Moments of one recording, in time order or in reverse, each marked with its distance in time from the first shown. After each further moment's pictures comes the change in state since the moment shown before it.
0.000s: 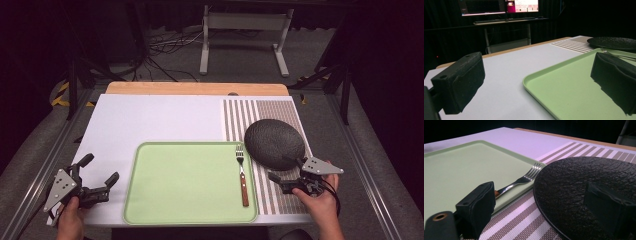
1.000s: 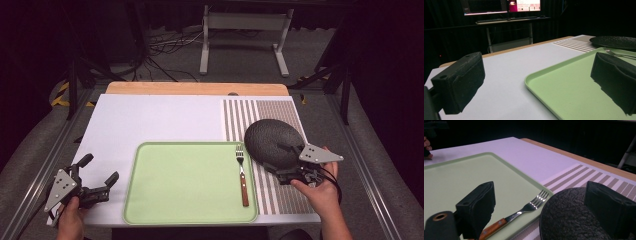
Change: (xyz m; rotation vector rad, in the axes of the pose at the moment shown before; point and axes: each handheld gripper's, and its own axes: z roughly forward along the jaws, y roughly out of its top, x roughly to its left) left arm 0.000 -0.001 0.000 0.006 0.014 0.000; right arm 0.008 0.050 0.005 -0.027 0.051 -0.098
